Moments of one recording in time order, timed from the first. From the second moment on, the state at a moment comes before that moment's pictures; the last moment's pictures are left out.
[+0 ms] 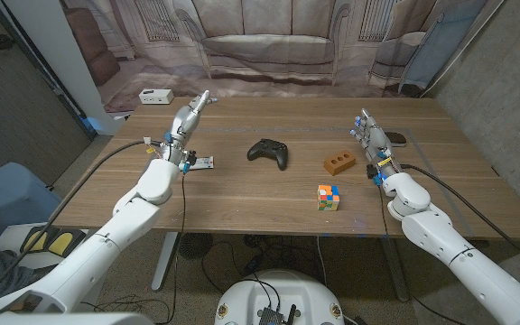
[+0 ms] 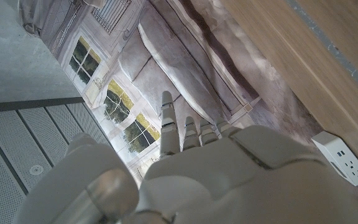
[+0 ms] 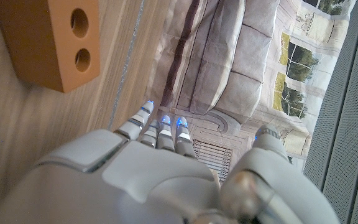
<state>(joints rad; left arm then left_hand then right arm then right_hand) 0.97 0.63 0.31 -1.59 -0.18 -0.39 0.28 0.29 0.04 0.00 0.04 0.21 0.54 0.06 0.25 0.17 0.06 0.04 0.21 0.19 -0.05 0.05 0.18 0.17 -0.14 0.04 0.18 0.18 -1.05 -0.59 -0.30 -1.58 0.61 0.28 -0.15 0.25 0.01 0.18 -0.12 0.19 0.16 0.08 0.19 0.18 0.10 0.14 0.20 0.18 -0.05 0.05 0.20 0.20 0.16 -0.03 0.20 0.17</state>
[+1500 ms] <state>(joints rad) 0.90 0.70 0.42 -1.77 0.14 -0.03 0.37 0.29 0.04 0.00 0.04 0.21 0.62 0.10 0.24 0.17 0.08 0.06 0.21 0.19 -0.03 0.04 0.19 0.17 -0.13 0.01 0.20 0.18 -1.08 -0.60 -0.27 -1.58 0.61 0.34 -0.13 0.26 0.02 0.18 -0.12 0.19 0.17 0.09 0.19 0.18 0.11 0.13 0.20 0.18 -0.03 0.04 0.20 0.20 0.18 -0.04 0.20 0.17</state>
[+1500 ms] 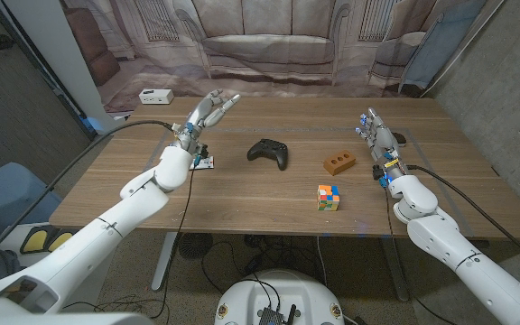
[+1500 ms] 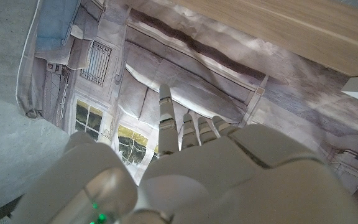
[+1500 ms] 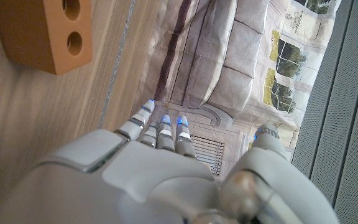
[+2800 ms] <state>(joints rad) 0.75 0.76 0.55 -1.84 0.31 0.20 0.28 0.29 0.04 -0.01 0.04 0.21 0.65 0.10 0.23 0.18 0.09 0.06 0.21 0.19 -0.03 0.04 0.19 0.17 -0.14 0.02 0.20 0.18 -1.10 -0.59 -0.26 -1.59 0.62 0.35 -0.14 0.26 0.02 0.18 -0.12 0.19 0.17 0.09 0.19 0.18 0.10 0.13 0.20 0.18 -0.03 0.05 0.20 0.20 0.18 -0.03 0.20 0.17</state>
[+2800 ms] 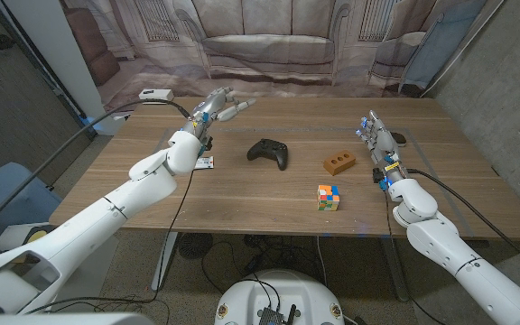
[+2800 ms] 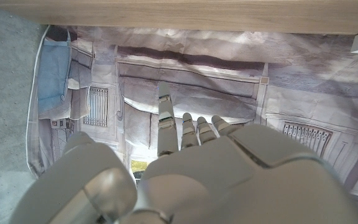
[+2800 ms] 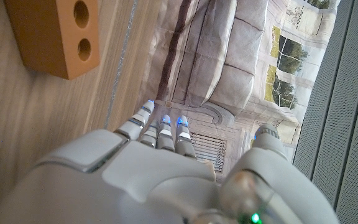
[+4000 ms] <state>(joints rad) 0.61 0.77 0.70 -1.87 0.61 0.37 0.04 0.27 0.04 -0.03 0.04 0.21 0.66 0.09 0.21 0.18 0.07 0.06 0.21 0.19 -0.05 0.04 0.18 0.17 -0.14 0.01 0.20 0.18 -1.12 -0.60 -0.26 -1.61 0.61 0.35 -0.15 0.25 0.02 0.18 -0.12 0.19 0.17 0.09 0.19 0.18 0.10 0.13 0.20 0.18 -0.03 0.05 0.20 0.20 0.18 -0.03 0.20 0.17</state>
